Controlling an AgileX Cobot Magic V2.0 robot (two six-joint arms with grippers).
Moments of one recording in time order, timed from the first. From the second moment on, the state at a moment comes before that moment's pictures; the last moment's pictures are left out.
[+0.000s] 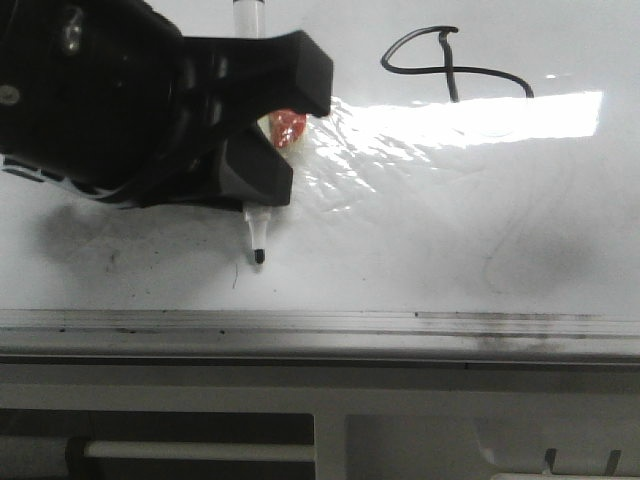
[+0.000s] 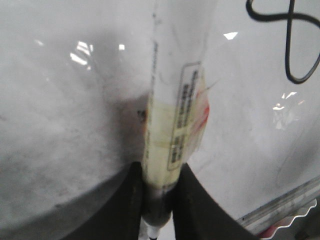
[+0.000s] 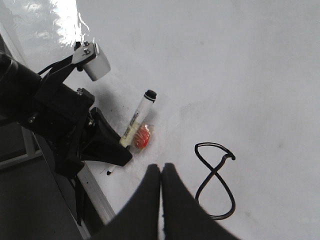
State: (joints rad) left arm -1.03 1.33 -0.72 -1.63 -0.24 1.09; right arm 0.92 0.65 -0.82 -0.34 0.57 0.10
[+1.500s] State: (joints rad) left arm -0.96 0.58 -0.38 -1.59 0.01 1.09; right arm 0.92 0.12 -0.58 -0.43 0.76 0.11
